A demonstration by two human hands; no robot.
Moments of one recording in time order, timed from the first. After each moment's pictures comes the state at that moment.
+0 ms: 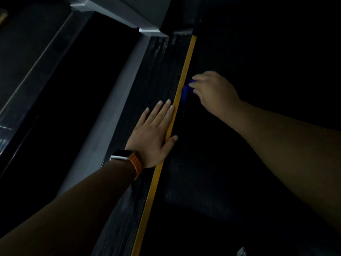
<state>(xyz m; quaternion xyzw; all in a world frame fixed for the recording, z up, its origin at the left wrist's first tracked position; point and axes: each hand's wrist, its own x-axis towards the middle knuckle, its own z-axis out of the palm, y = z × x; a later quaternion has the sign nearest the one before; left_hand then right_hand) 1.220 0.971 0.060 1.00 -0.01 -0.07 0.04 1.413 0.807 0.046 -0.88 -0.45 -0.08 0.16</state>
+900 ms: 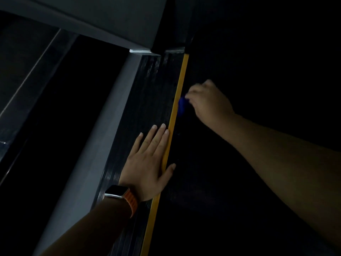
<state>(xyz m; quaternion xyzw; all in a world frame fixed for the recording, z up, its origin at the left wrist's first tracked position) 1.223 0.970 0.061 1.00 -0.01 -0.07 0.05 1.438 0.820 0.056 -0.90 -0.41 -0.06 0.17</state>
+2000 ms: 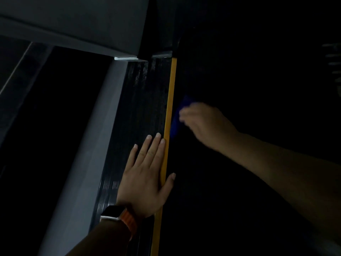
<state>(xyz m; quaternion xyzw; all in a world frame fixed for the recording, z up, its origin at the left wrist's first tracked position) 1.225 0.975 0.055 1.00 -0.02 -0.05 0.07 1.407 0.801 0.049 -0.89 -0.40 0.00 0.22</state>
